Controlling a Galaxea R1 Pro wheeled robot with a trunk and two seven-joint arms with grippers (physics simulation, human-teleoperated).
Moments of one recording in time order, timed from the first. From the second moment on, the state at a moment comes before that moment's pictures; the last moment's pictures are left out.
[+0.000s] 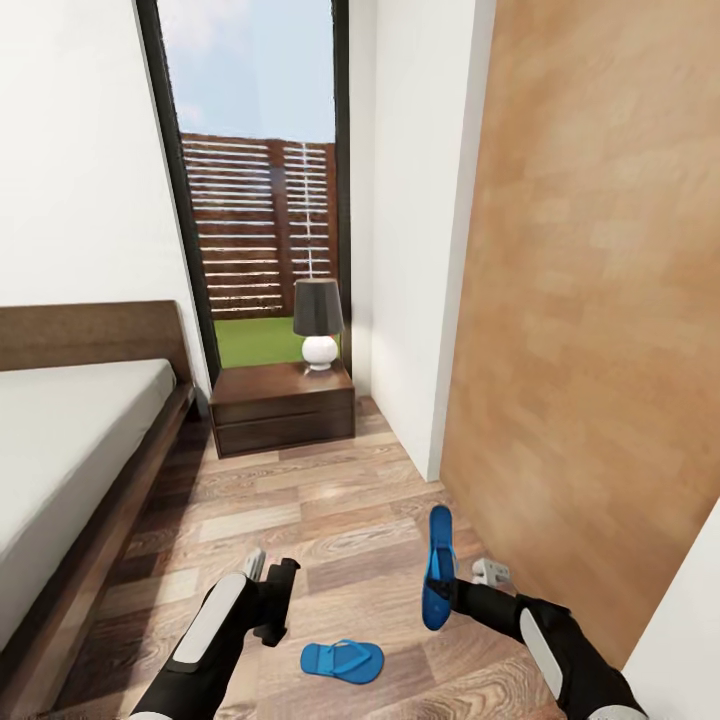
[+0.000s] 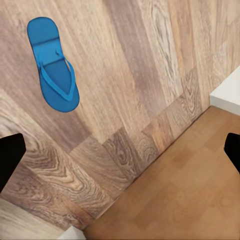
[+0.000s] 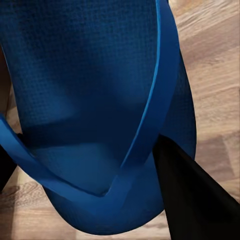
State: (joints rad) left arm -0.41 -0.11 -0.07 -0.98 1.54 0.12 0.76; right arm -0.45 -0.04 -0.14 -0.71 -0.18 0.46 0.51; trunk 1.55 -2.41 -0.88
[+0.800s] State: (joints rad) left arm -0.41 -0.11 -0.08 -0.97 1.54 0.12 0.76; right arm -0.45 -0.04 -0.14 -0.73 -0.18 0.46 0.51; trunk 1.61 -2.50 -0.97
